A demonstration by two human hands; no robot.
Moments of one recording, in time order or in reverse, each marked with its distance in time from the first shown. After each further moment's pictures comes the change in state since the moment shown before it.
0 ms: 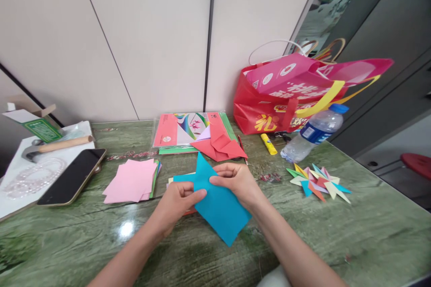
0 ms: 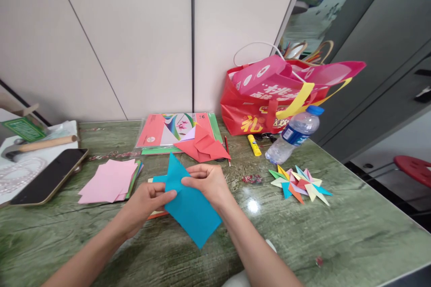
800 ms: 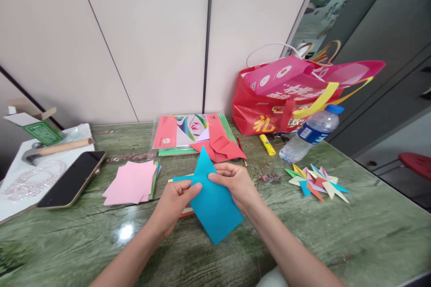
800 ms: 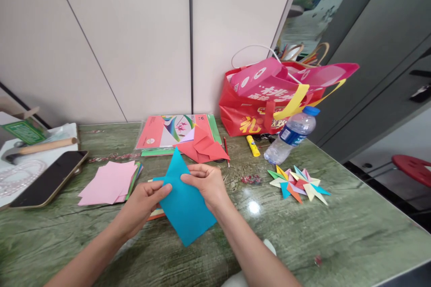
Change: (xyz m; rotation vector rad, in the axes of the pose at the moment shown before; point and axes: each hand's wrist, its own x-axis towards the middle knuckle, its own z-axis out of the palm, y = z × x) left_hand 0.001 -0.002 0.001 -0.057 0.065 0.081; right_hand 0.000 0.003 0.009 0.200 0.080 -0.003
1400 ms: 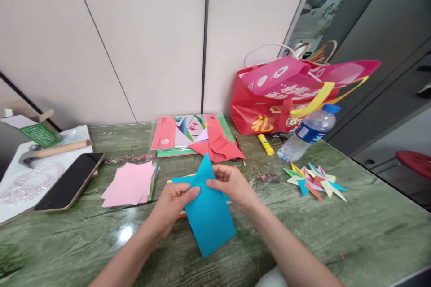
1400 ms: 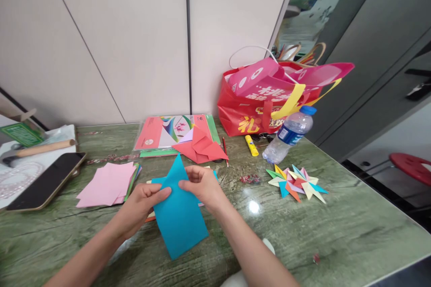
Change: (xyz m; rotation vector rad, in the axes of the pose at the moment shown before) left_hand -0.001 0.002 -0.003 0.076 -0.058 -0.011; right_hand -0.003 -0.006 0.001 -0.179 -0.252 -0.054
